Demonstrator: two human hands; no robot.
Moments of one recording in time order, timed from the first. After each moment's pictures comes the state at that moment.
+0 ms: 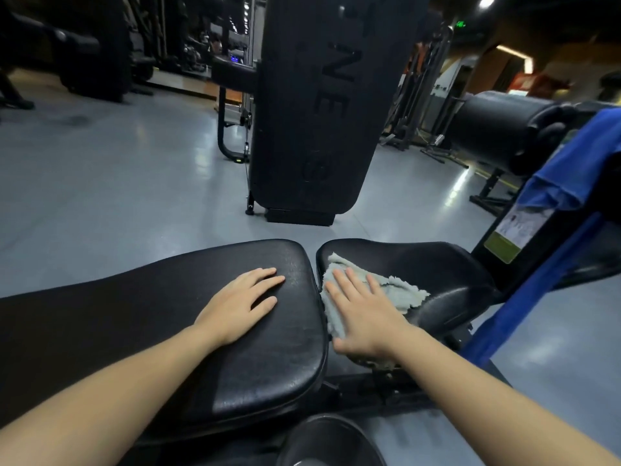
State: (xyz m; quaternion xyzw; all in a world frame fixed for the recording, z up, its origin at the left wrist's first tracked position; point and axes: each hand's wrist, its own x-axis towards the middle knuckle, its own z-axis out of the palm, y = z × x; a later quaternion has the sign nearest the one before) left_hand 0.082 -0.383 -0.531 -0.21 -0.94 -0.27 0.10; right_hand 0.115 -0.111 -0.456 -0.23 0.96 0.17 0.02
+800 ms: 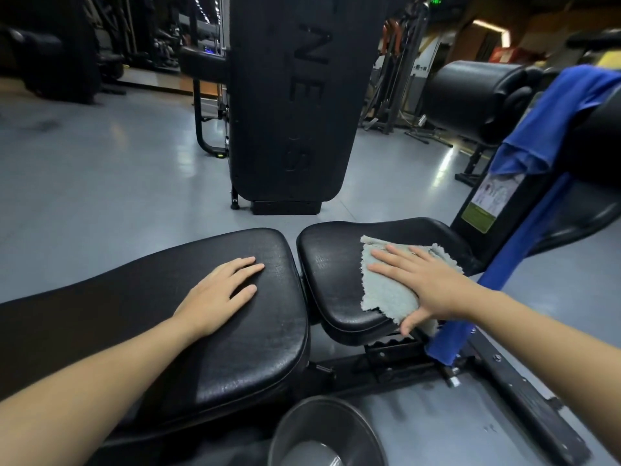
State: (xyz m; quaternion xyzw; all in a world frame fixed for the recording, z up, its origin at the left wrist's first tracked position) left_hand 0.085 -0.382 -0.528 -0.21 -0.94 -0.26 0.09; right_hand 0.111 0.033 -0.417 -0.29 0.95 0.13 0.03
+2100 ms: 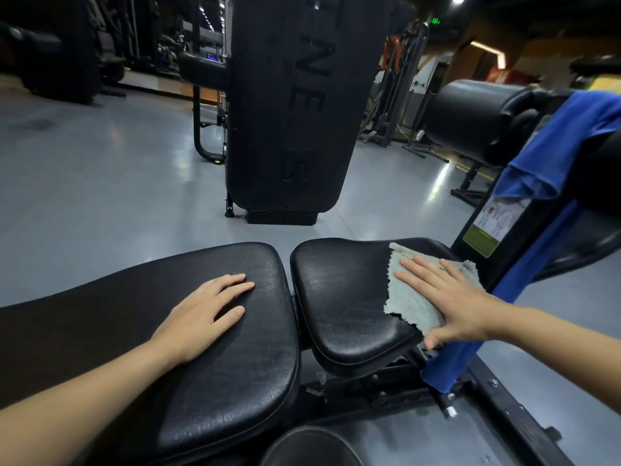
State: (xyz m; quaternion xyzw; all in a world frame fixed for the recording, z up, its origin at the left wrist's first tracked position) left_hand 0.085 -0.384 -0.525 -0.21 -0.93 -0.28 0.08; right_hand 0.094 0.083 -0.406 -0.25 0.95 0.15 0.04
